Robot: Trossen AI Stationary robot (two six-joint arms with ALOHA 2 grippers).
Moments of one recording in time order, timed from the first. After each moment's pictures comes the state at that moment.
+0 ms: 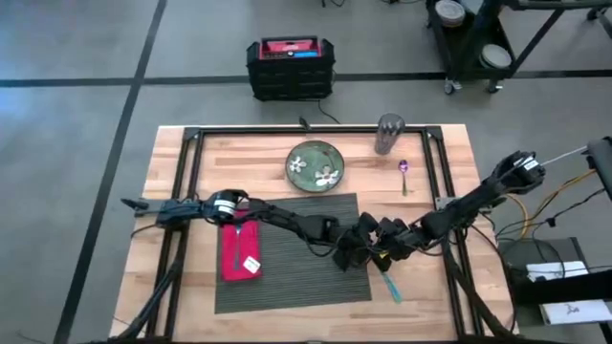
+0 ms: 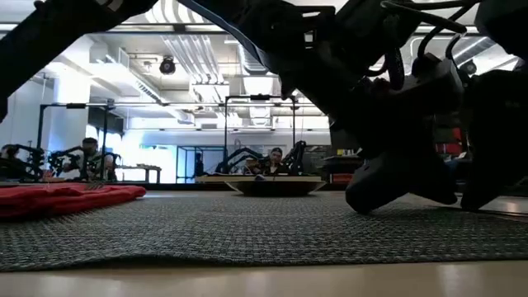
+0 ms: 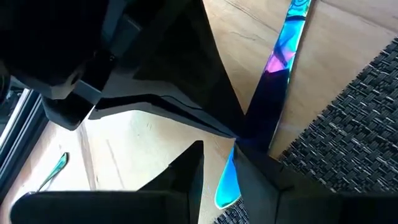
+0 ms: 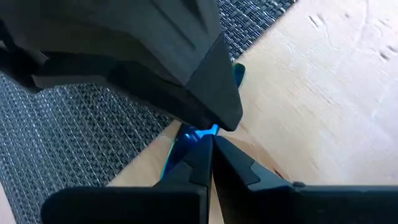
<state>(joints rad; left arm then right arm) -0.16 2.48 1.91 -0.12 -0.17 0.77 0.47 1.38 0.40 -0.08 0.24 1.12</state>
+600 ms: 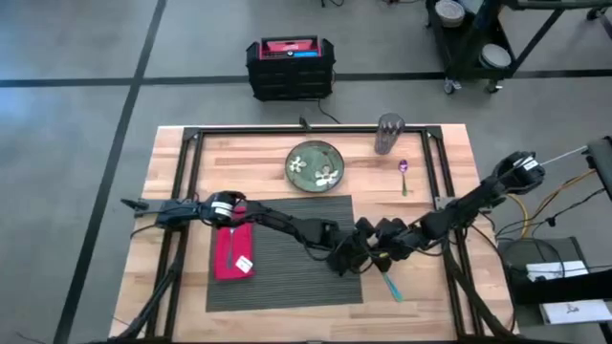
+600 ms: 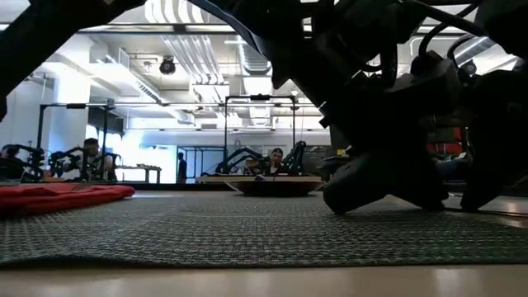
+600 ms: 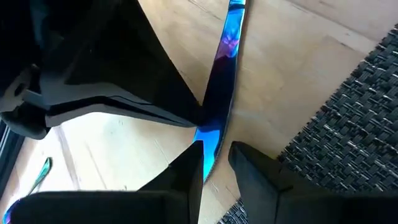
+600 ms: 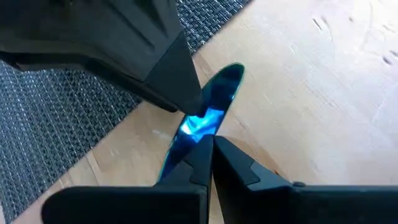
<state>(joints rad) -0.19 2.45 1.91 -0.23 -0.16 0.83 0.47 1.38 0.40 -0.07 0.23 1.11</state>
